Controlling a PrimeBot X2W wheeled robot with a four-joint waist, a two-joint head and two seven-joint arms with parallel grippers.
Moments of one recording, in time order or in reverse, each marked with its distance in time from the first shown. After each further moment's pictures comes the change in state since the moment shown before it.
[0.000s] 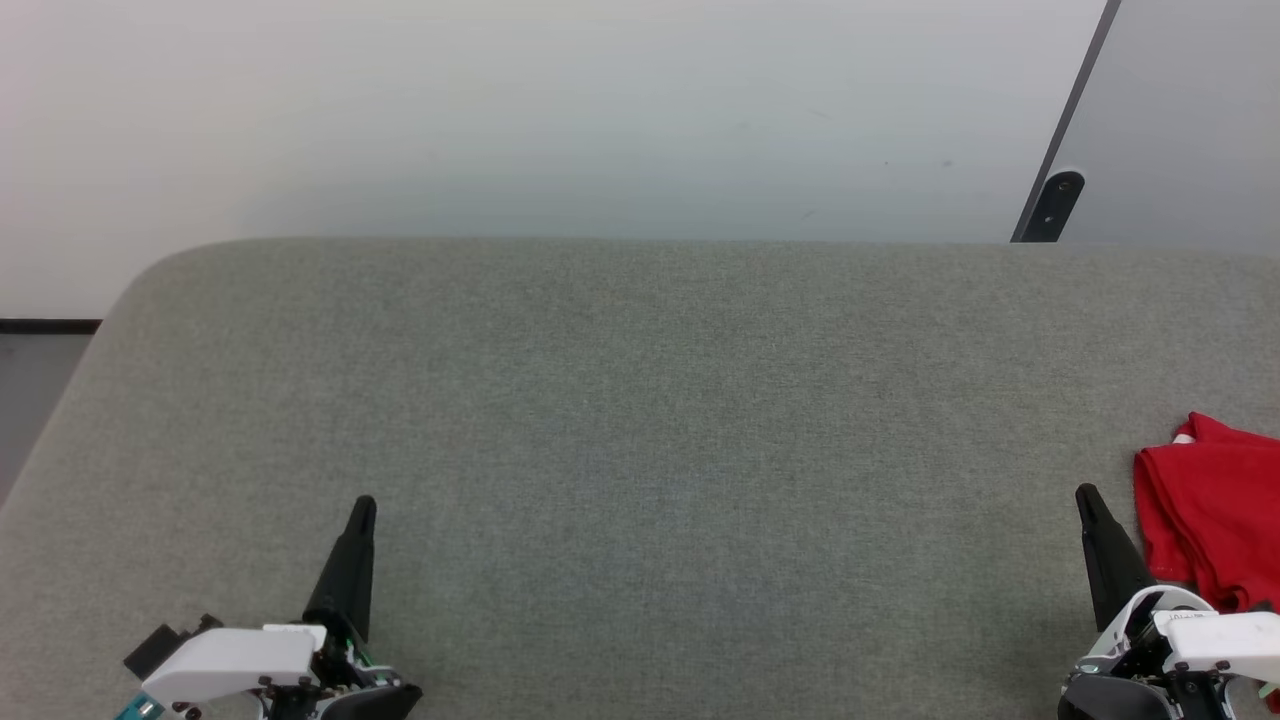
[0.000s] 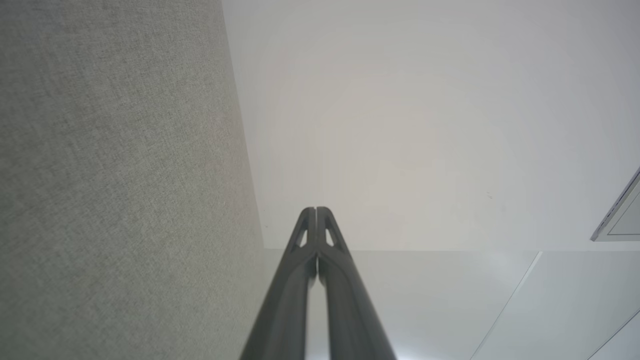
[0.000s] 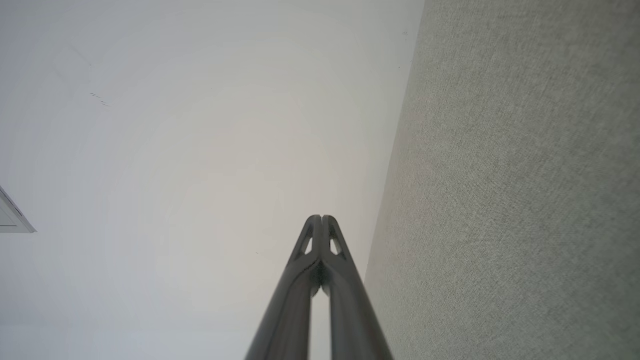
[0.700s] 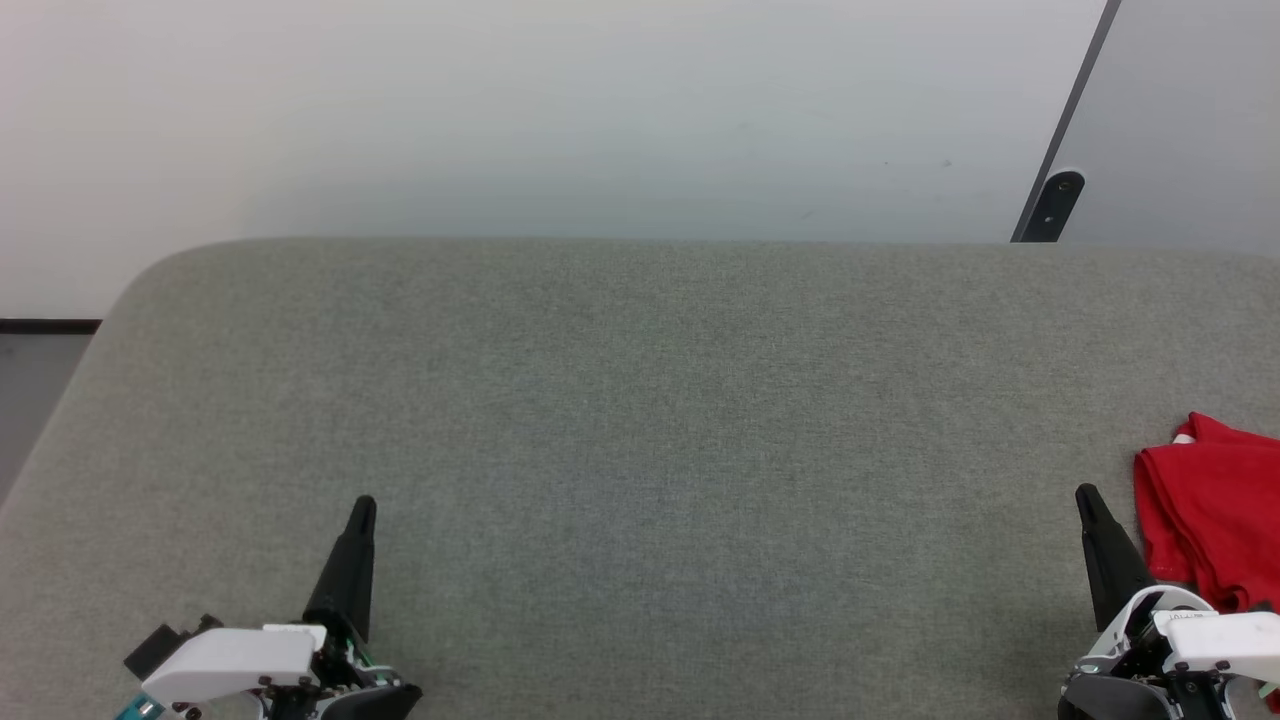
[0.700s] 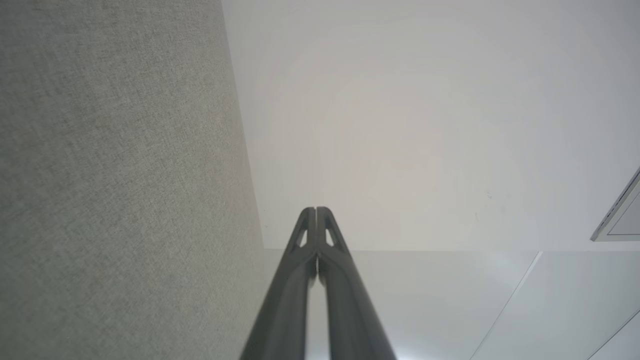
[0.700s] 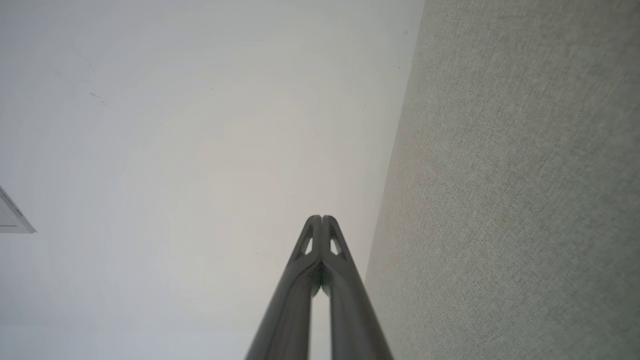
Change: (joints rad) left arm 0.000 -0.001 0.002 0.000 0.001 0.000 0.001; right arm 0.000 0.000 0.000 0.000 0.000 0.000 0.000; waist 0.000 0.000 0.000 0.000
